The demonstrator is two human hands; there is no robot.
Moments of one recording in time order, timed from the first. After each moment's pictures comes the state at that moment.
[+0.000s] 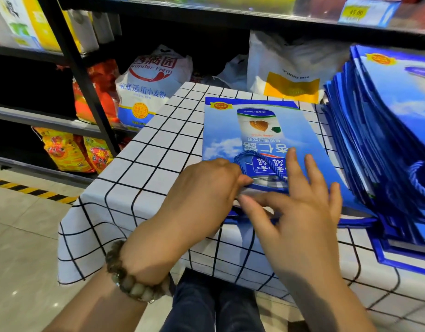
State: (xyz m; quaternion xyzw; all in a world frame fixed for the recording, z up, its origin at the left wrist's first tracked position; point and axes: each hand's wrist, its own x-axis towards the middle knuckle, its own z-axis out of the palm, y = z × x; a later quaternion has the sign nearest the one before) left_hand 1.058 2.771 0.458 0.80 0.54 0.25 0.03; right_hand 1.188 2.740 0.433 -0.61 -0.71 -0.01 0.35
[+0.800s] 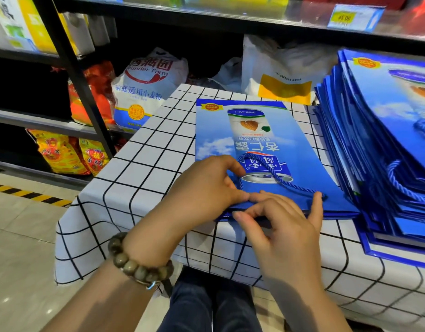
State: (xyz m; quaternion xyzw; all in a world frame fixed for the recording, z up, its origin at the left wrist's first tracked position) left_hand 1.064 2.776 0.463 0.69 0.58 0.27 0.33; right_hand 1.192 2.728 0.412 -0.55 -0.72 0.01 0.43
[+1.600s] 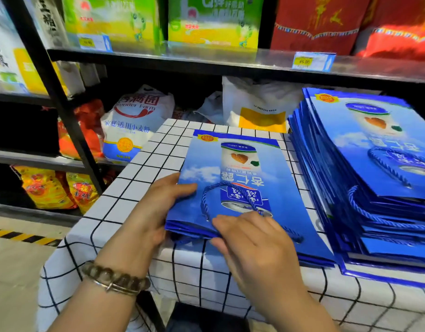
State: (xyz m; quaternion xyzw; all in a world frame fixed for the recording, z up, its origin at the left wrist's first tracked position) left_hand 1.041 2.787 0.473 0.34 0.45 0.50 0.66; right_hand 1.196 2.742 0.431 -0.40 -0.82 -0.14 0.38
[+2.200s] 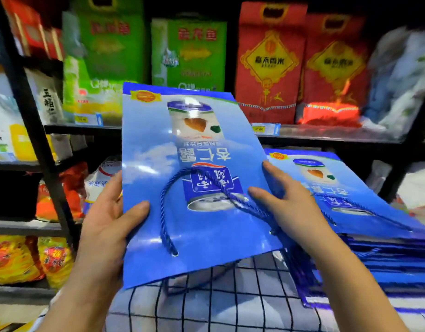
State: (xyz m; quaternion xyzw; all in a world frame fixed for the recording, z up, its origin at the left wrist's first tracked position) left_hand 1.029 2.747 0.539 0.50 0.29 0.69 0.45; right_hand 1.261 2.772 0.554 -0.59 -0.64 0.18 0.47
